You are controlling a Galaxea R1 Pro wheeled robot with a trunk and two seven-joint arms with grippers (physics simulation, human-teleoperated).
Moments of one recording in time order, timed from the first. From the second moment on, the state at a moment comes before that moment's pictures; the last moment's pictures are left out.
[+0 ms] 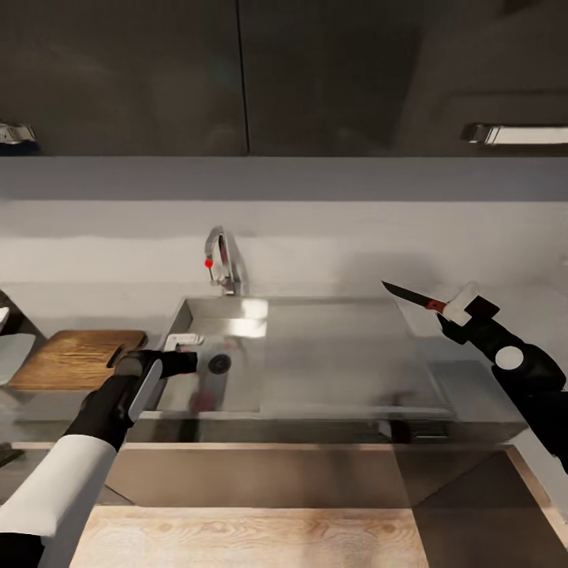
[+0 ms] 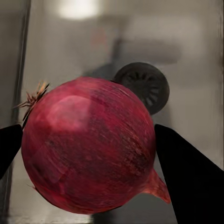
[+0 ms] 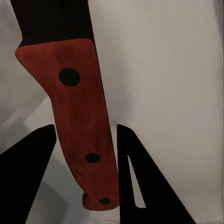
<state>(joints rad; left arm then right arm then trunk) -0.81 0.14 -0.10 -0.97 0.21 0.77 -0.04 -0.66 -0.55 0.18 -1.48 0.56 0.39 0.33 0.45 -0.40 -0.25</state>
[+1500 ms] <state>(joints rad) -0.80 0.17 0.04 -1.39 0.22 0.89 -0.43 -0.65 -0.49 0.36 -1.48 -0.04 0.40 0.33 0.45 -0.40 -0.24</state>
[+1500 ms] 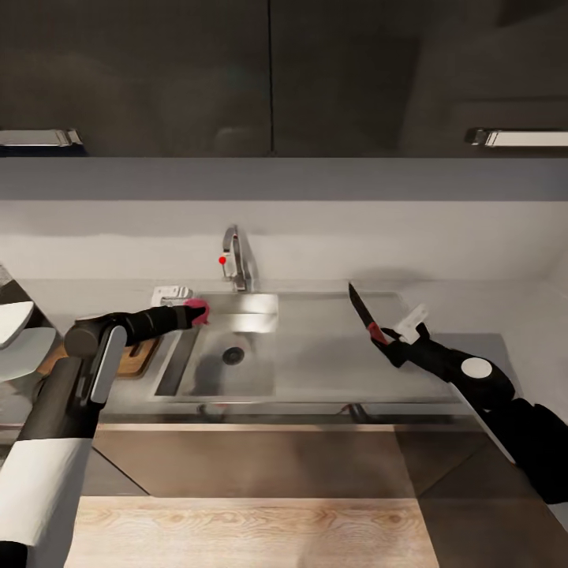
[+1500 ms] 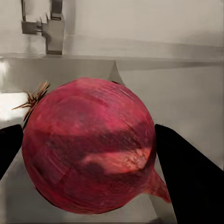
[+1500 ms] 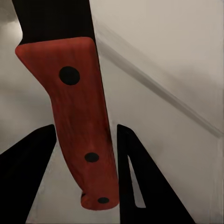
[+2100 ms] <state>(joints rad) -0.80 0.17 0.04 -1.39 0.22 0.89 -0.44 -0.65 -0.49 0.22 -1.48 -0.04 0.41 0.33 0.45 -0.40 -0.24</state>
